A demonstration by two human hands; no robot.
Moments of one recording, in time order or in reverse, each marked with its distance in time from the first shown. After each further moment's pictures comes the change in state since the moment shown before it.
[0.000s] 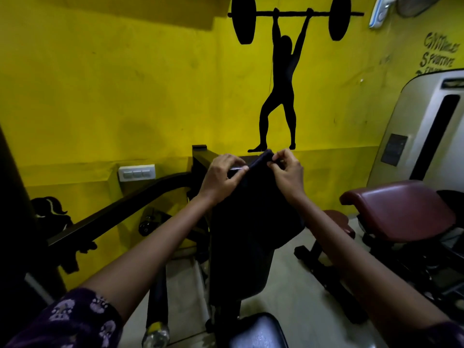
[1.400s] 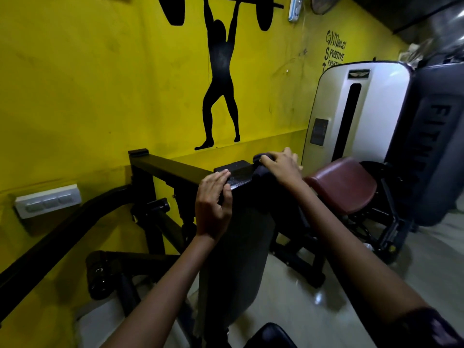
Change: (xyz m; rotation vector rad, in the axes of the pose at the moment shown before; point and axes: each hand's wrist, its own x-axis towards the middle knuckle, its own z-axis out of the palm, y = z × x) left_hand 0.001 -0.092 0.059 -0.295 0.283 0.048; right_hand 0.079 0.039 0.043 -0.766 -0.019 0.345
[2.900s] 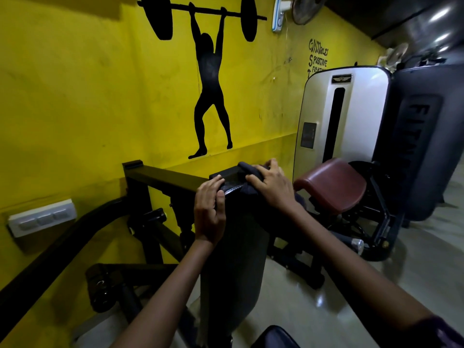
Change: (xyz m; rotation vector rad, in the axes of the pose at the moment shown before) left_hand -0.005 0.004 -0.002 -0.078 -0.065 -0.090; right_hand -0.048 0.000 0.005 -0.155 0.096 -0.188
